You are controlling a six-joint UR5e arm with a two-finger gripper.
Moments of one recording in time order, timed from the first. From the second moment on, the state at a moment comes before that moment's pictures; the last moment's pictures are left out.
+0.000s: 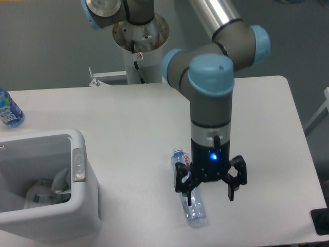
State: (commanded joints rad) arm 2.44 -2.13 -1.32 -0.83 1.41 0.31
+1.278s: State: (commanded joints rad) arm 2.41 -2.26 -1.42 -0.84 1.48 0.31
